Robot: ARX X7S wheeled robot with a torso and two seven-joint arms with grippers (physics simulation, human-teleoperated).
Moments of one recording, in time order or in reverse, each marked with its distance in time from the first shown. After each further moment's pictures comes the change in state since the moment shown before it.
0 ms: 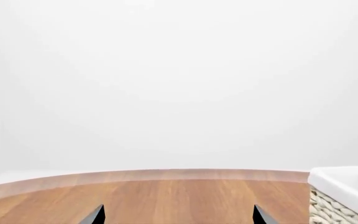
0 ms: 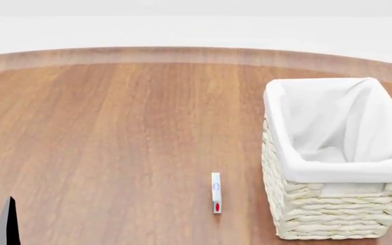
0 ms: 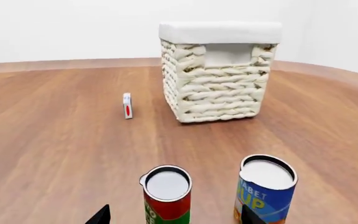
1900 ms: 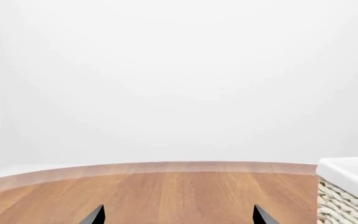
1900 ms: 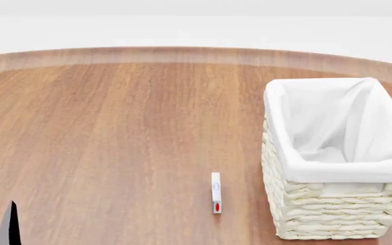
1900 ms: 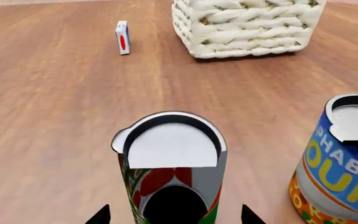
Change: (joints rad) left arm 0.010 -0.002 0.013 -0.070 0.014 0.049 0.010; right arm 0.300 -0.153 -0.024 0.469 0.535 -0.078 -0.457
